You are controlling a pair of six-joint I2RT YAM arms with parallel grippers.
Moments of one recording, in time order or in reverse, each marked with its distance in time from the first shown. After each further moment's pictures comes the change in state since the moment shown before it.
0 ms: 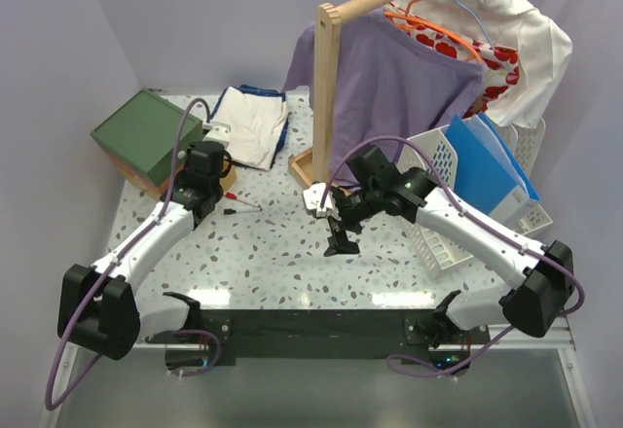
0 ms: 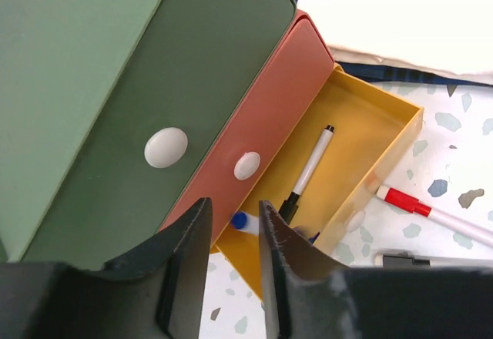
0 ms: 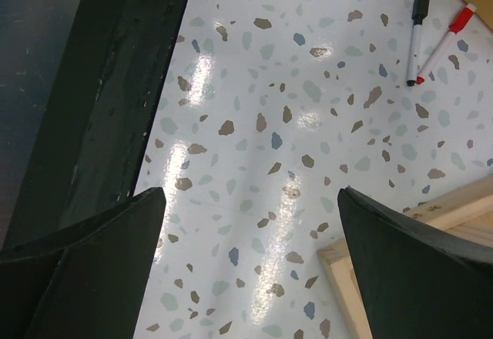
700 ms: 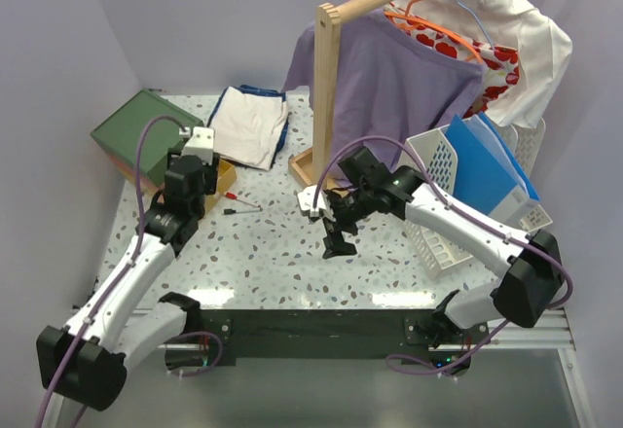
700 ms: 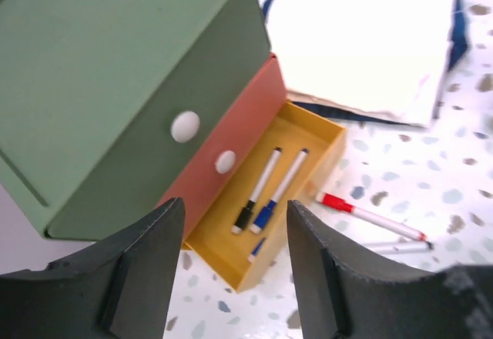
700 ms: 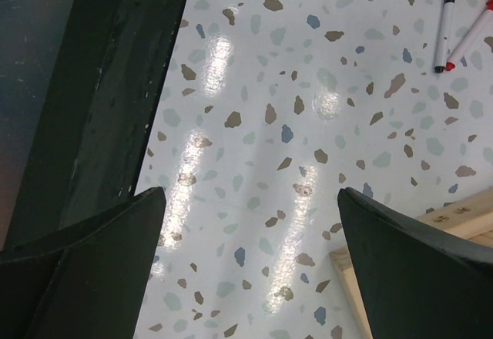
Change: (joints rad) left arm 0.000 -0.262 -0.059 -0.031 0.144 -0.094; right arm 0.000 0.069 -0.004 -0.006 -0.003 -0.013
